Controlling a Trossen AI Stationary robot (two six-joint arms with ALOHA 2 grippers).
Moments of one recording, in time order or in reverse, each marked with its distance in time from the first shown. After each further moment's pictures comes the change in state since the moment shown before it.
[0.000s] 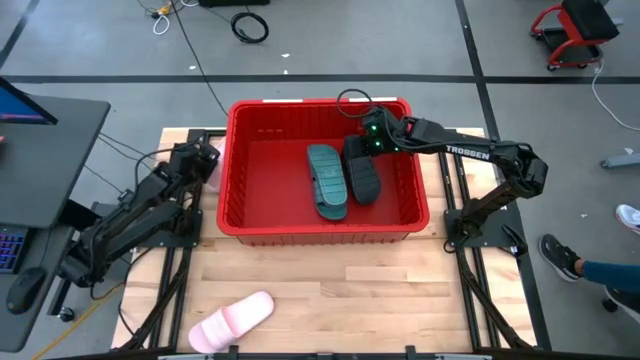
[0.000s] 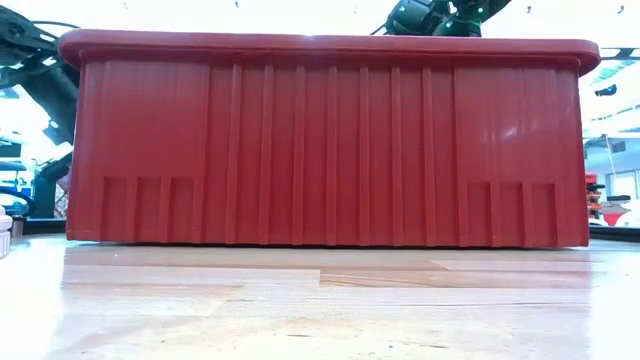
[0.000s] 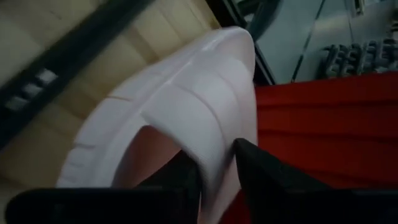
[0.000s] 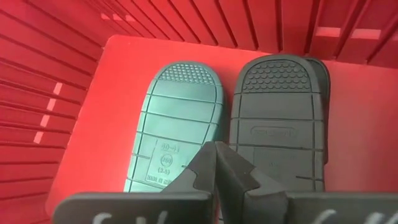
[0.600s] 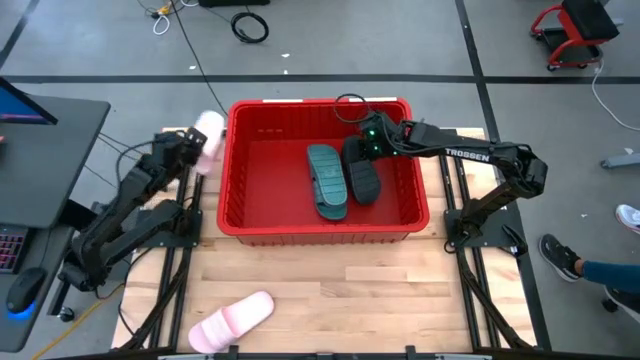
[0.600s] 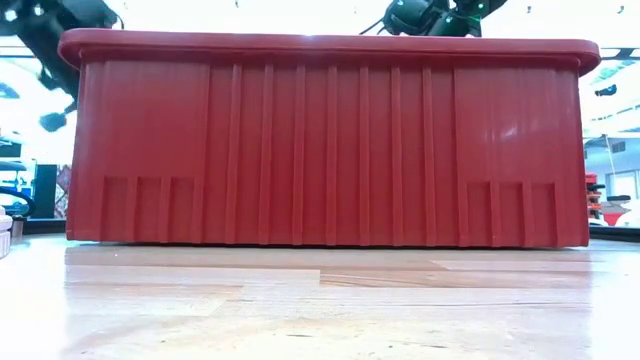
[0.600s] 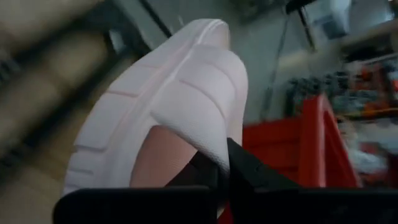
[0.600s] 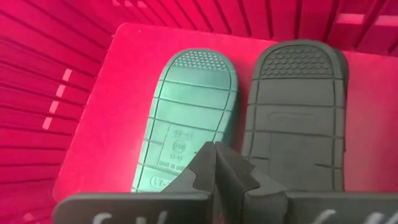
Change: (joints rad) left arm 0.000 -0.059 0.226 -0.140 -0.128 0.067; right arm 0.046 0.000 0.000 0.000 0.000 0.010
